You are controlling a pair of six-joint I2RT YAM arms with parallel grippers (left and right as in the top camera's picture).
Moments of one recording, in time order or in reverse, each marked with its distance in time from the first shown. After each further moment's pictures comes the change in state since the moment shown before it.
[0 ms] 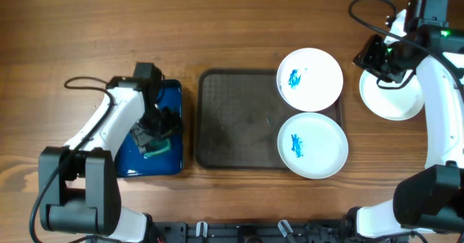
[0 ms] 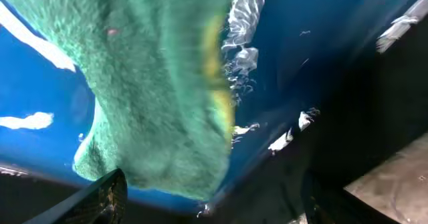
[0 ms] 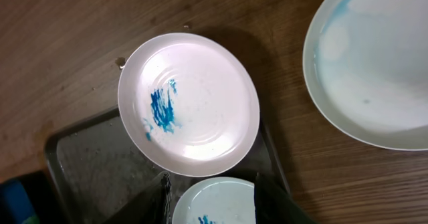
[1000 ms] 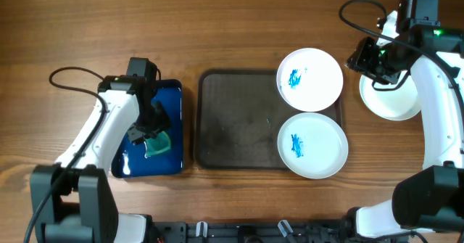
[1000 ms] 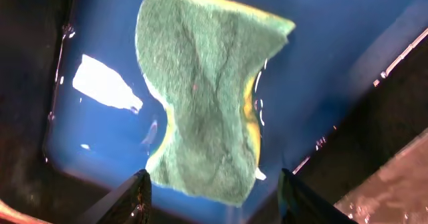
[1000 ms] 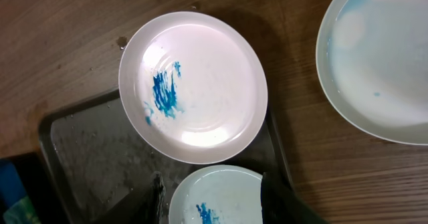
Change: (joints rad) left arm 0.009 -0.068 0.046 -0.018 -0.176 0.023; right arm 0.029 0.000 0.000 -0.031 0.001 -0.027
